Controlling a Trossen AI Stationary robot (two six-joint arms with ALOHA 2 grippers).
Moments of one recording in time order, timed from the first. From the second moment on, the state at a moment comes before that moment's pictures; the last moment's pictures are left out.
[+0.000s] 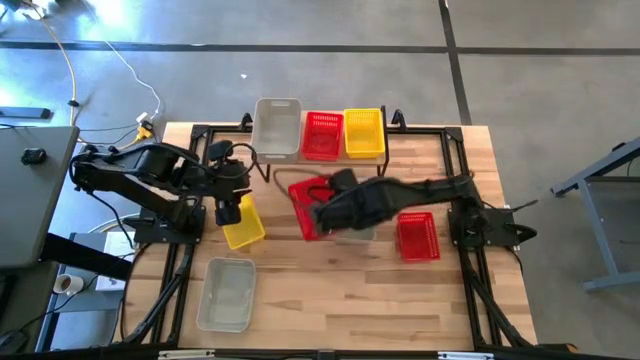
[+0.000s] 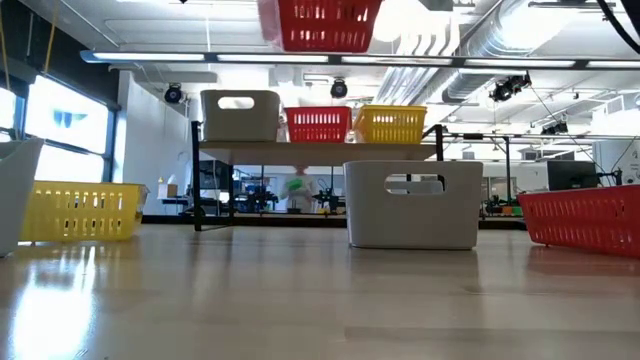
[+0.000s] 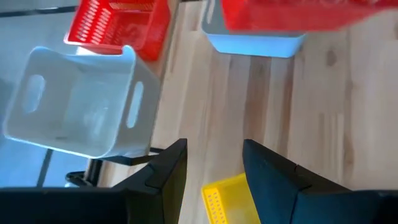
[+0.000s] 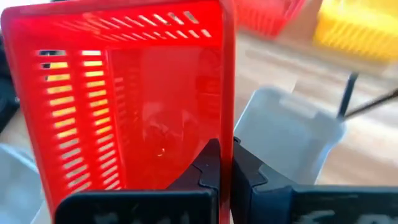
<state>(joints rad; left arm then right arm) -0.10 1.21 1.53 -1.39 -0.46 -0.17 0.22 2.06 2.36 -1.57 0.56 1.31</state>
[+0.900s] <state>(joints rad) -0.10 1.21 1.53 -1.40 -0.51 -0.18 -0.39 1.91 2.35 -1.35 0.21 0.90</state>
